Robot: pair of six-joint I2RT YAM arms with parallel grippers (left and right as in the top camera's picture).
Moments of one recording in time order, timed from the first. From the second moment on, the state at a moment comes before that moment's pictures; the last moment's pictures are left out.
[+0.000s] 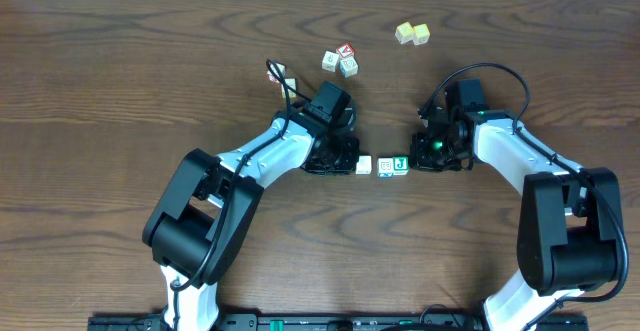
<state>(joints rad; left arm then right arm) -0.57 1.99 1.23 -0.51 0.44 -0.48 0.12 1.84 1.04 -0.61 -0.41 0.16</state>
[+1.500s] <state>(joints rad) -0.51 1.99 1.23 -0.46 0.44 -0.48 0.12 1.84 1.04 -0.62 -0.41 0.17</state>
